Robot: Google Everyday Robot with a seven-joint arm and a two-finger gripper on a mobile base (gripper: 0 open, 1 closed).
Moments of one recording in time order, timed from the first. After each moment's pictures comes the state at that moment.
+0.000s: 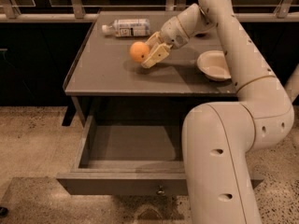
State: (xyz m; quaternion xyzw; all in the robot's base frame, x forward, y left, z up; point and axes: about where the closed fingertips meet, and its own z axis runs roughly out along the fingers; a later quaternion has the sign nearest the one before) arm 0.735 -0.009 0.860 -0.66 0.60 0.30 0.33
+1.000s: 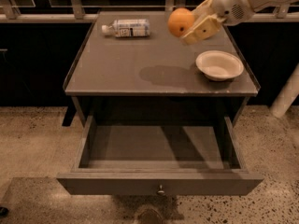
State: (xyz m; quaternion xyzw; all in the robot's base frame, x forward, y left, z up) arm 0.646 -0.118 0.992 -0.58 0.69 0.18 0.41
